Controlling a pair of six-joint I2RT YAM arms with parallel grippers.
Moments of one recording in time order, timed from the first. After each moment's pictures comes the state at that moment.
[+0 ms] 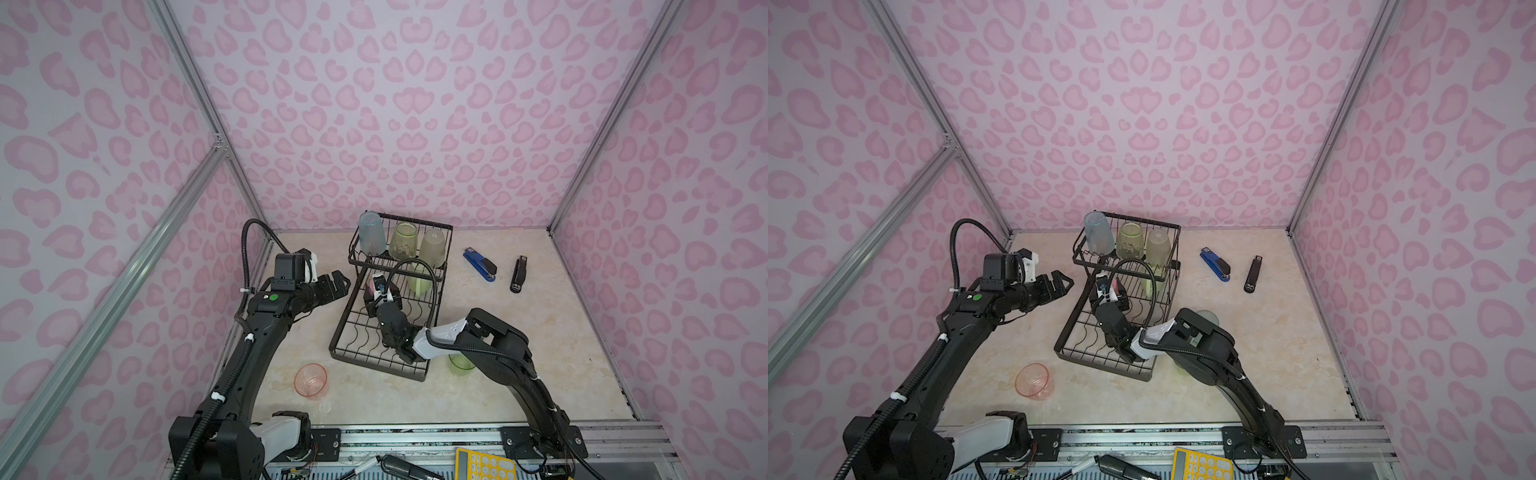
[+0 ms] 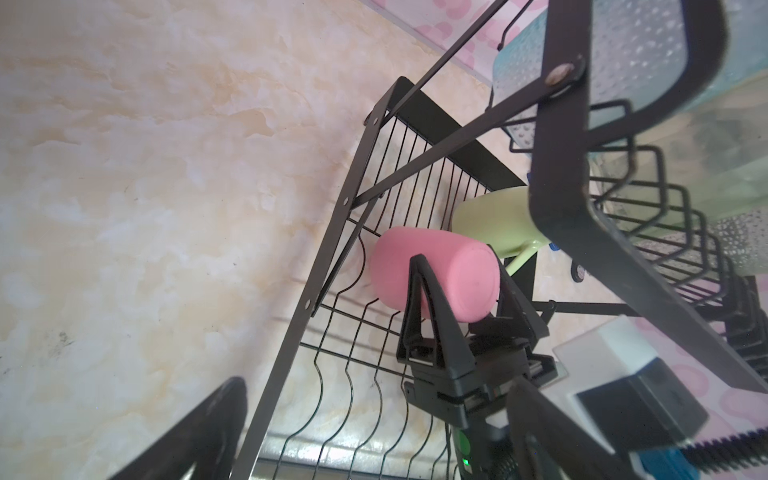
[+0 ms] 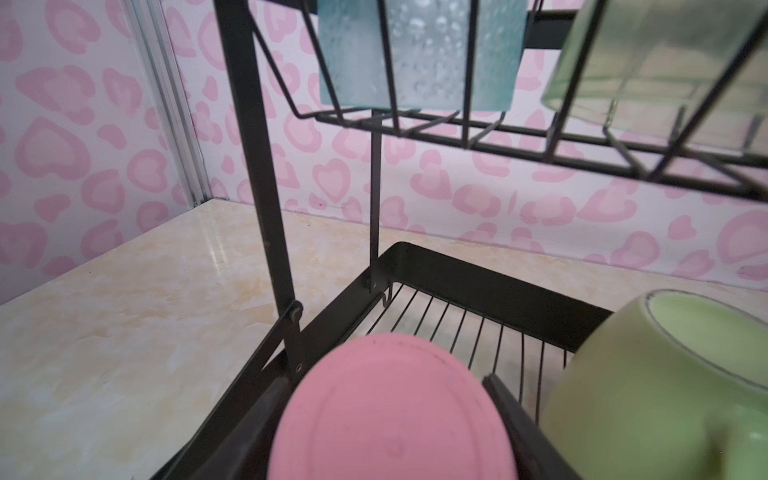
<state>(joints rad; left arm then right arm) -0.09 1.20 1.05 -0.66 0.31 -0.46 1.02 2.25 1.29 0.88 0.76 0.04</state>
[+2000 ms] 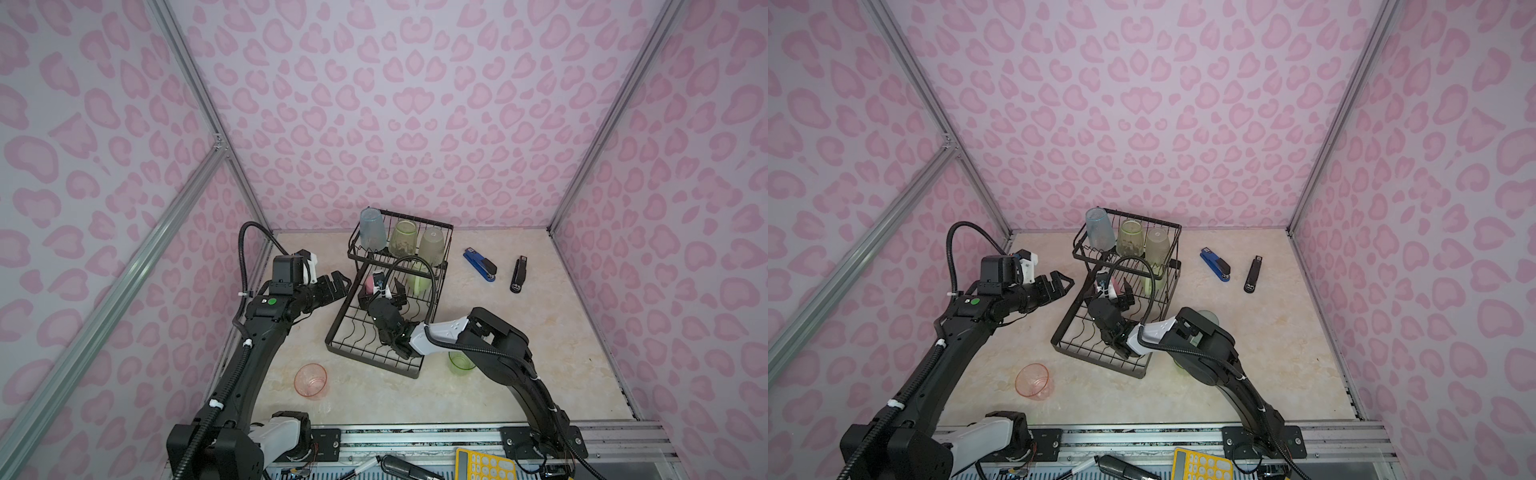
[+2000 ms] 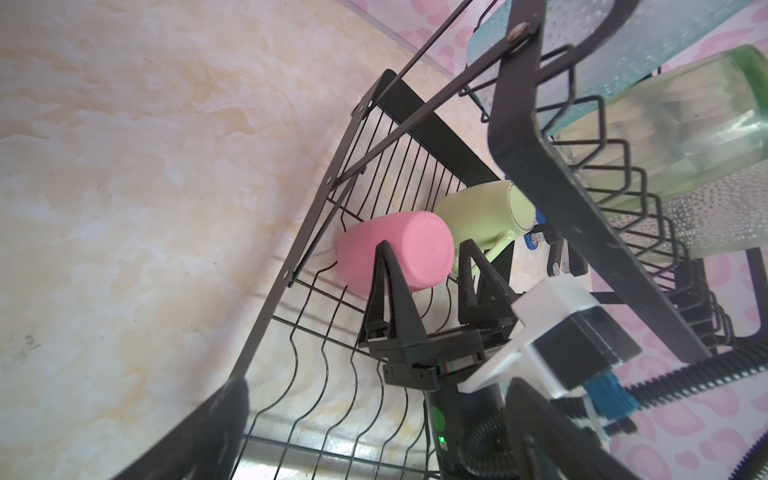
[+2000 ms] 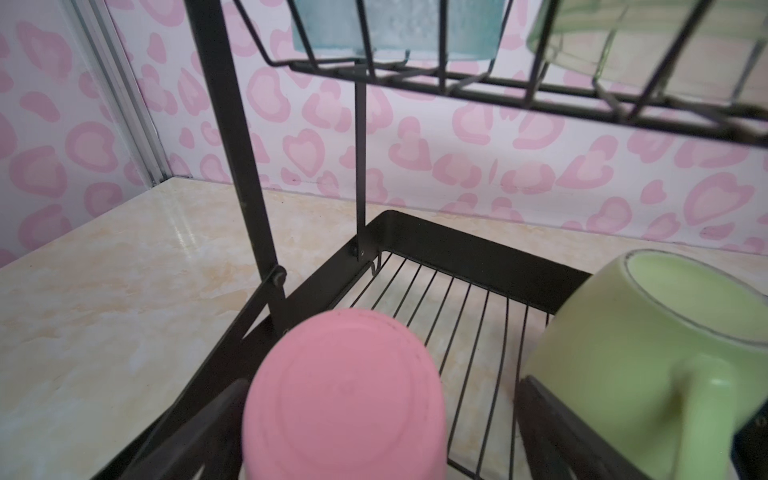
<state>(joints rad) -0.08 1.17 1.03 -0.63 0.35 -0.49 1.02 2.23 1.33 0.67 0.83 0.17</state>
